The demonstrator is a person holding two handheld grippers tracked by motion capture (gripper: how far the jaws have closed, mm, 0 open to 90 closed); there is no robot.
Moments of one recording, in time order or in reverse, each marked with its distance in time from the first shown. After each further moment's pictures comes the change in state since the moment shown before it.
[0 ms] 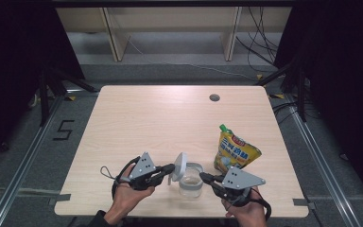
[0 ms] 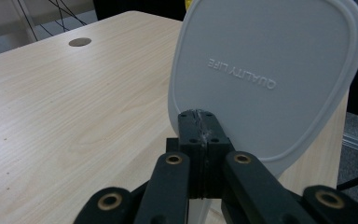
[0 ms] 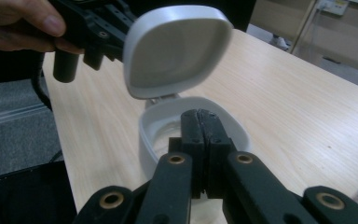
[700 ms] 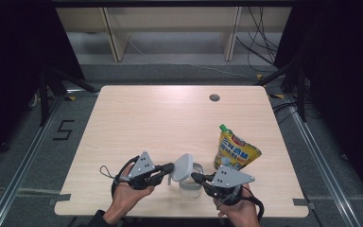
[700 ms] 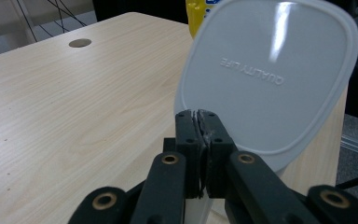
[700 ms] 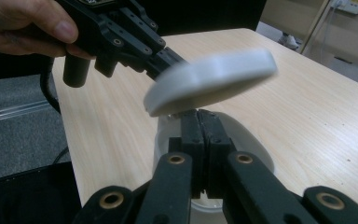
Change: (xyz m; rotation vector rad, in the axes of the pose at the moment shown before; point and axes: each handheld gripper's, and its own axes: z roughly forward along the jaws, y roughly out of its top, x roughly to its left) left arm 0.003 0.002 -0.002 -0.006 -0.001 -0.001; right arm 0.007 0.012 0.014 0.029 0.043 -0.016
